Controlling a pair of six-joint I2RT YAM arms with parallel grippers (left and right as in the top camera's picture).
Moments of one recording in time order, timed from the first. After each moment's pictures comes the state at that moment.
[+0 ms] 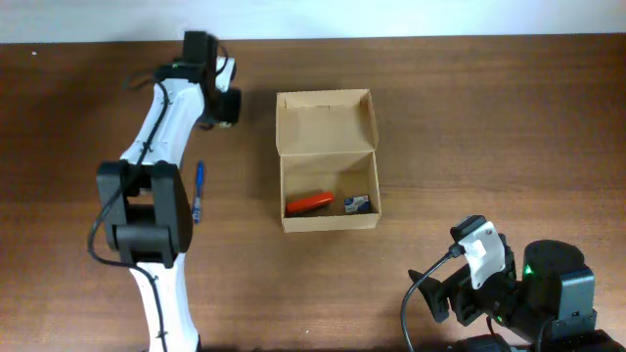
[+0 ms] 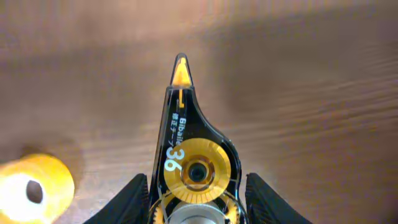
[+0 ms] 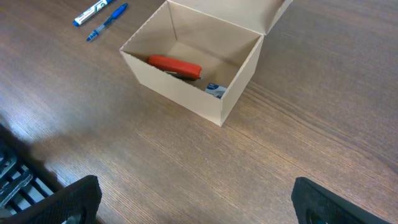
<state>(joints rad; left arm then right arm) -0.10 2.23 1.93 -0.86 0.03 0.06 0.16 0.56 0.92 -1.13 -0.38 -0.22</state>
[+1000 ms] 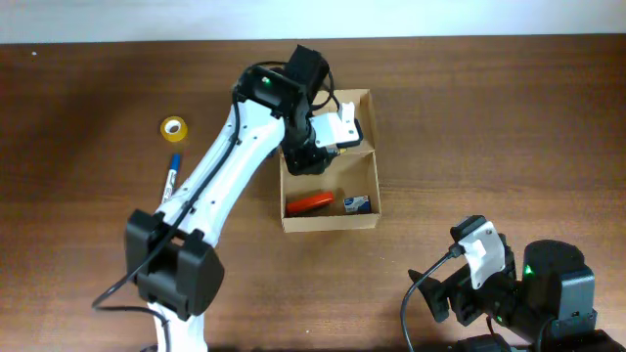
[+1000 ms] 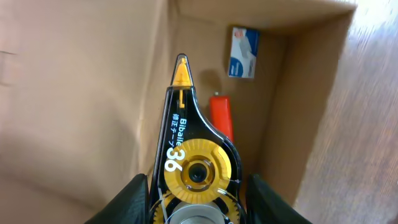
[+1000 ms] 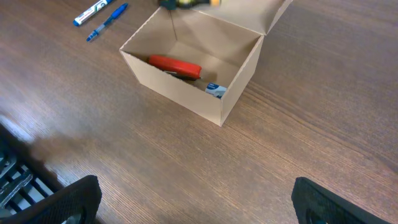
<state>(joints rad) -0.50 2.02 1.92 -1.29 0.21 0.82 0.16 0.56 0.92 -1.13 -0.38 -0.22</state>
